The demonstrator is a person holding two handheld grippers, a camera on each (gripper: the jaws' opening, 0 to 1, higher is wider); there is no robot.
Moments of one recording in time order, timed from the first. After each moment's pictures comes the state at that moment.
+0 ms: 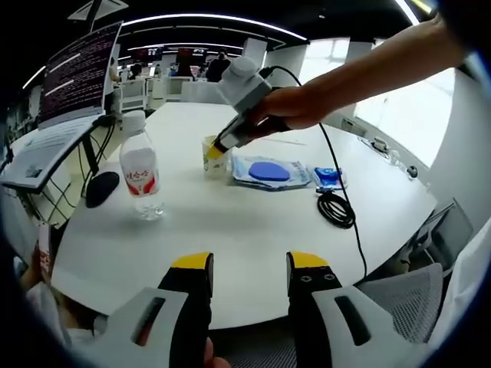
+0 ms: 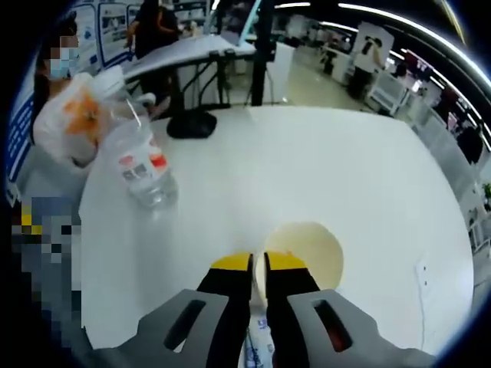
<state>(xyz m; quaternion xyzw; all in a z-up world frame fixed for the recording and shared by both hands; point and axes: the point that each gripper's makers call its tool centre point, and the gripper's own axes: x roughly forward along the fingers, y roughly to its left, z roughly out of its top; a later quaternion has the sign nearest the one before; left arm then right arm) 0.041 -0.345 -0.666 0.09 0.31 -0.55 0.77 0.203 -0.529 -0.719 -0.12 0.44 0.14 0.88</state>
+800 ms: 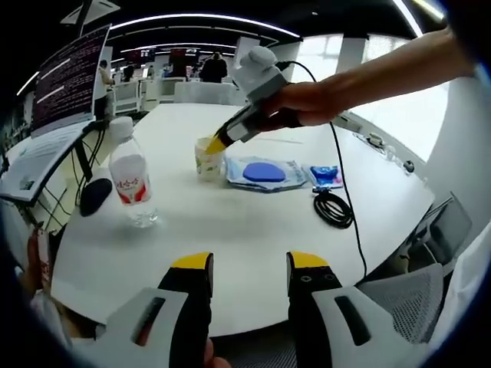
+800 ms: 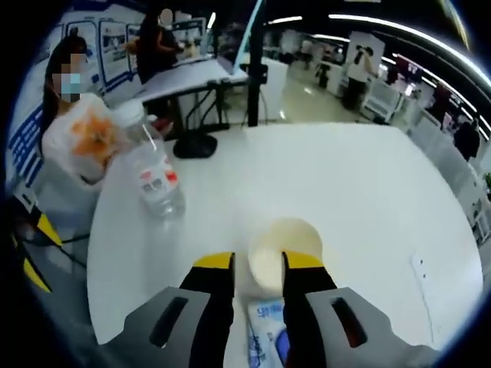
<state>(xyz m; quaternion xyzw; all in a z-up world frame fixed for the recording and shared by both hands) 0.039 -0.357 -0.664 0.10 0.31 -0.57 0.76 0.183 -0.539 -0.684 -0.08 0.38 0.13 0.91</state>
